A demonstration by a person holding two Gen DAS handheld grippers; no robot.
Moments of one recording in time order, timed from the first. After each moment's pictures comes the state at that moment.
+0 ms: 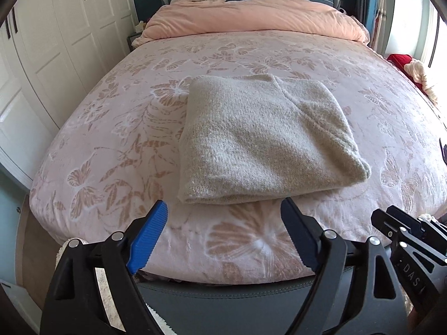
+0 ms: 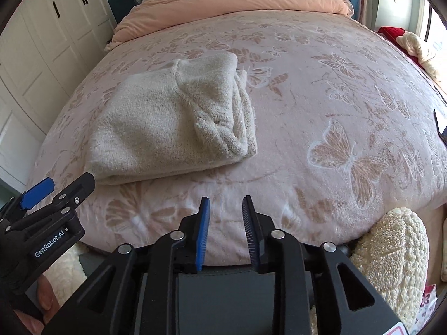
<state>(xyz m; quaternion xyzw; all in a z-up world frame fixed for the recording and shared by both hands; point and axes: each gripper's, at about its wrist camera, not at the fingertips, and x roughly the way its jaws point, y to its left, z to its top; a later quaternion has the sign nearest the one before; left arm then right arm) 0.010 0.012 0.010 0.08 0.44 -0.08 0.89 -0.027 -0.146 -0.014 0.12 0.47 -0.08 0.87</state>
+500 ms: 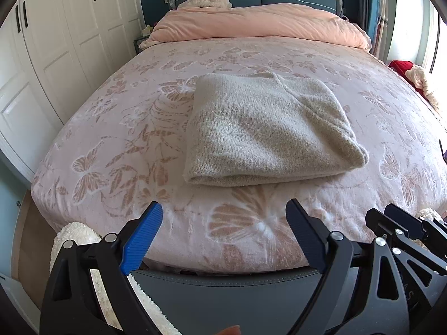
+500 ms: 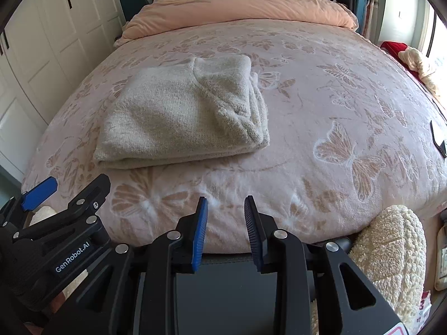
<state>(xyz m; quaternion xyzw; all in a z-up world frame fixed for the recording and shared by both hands) -0.018 0.019 0.000 0.07 0.42 -0.08 0.90 -0.043 -0.121 -0.015 0.10 0.47 -0.08 0.88</state>
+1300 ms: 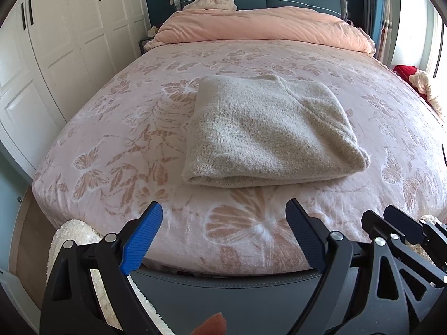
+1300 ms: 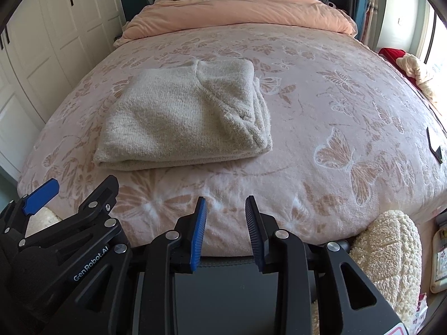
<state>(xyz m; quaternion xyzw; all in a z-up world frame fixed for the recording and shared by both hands) -0.020 0.015 -0.003 0.06 0.42 -0.06 0.91 -0.041 -0.109 -0.012 0.08 0.46 -0.09 0.88</state>
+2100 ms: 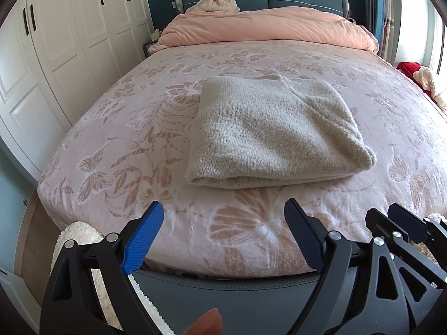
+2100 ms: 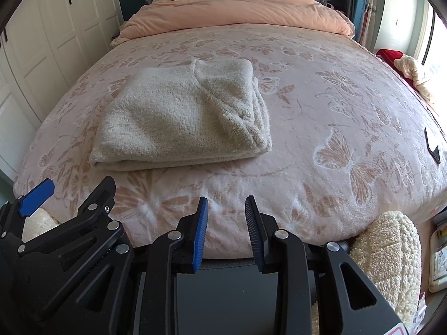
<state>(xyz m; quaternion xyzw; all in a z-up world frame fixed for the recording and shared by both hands) -0.021 0.011 -0.005 0.08 0.41 -0.05 0.91 -0.038 -0.106 -0.016 0.08 0.46 -0.10 0.88</state>
